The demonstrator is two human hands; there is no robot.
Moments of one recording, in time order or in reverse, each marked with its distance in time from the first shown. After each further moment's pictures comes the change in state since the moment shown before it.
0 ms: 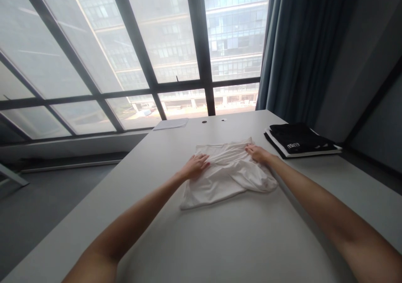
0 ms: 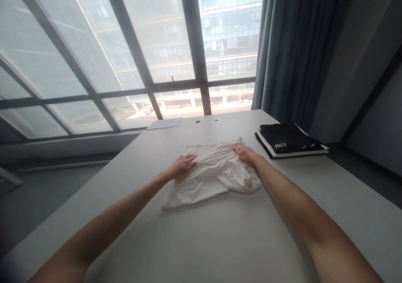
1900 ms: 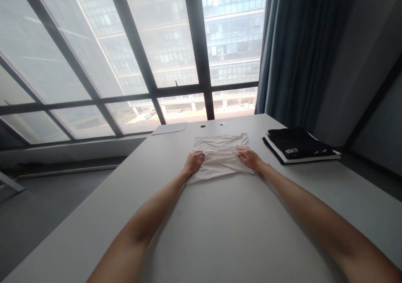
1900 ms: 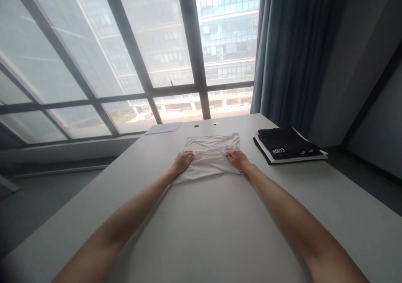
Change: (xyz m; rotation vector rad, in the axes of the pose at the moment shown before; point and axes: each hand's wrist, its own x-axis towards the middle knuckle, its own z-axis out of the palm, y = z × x) left_hand 0.061 -0.027 0.011 -0.049 0.343 -0.156; right_hand 0.011 -0.017 0.015 0.149 0.113 -0.115
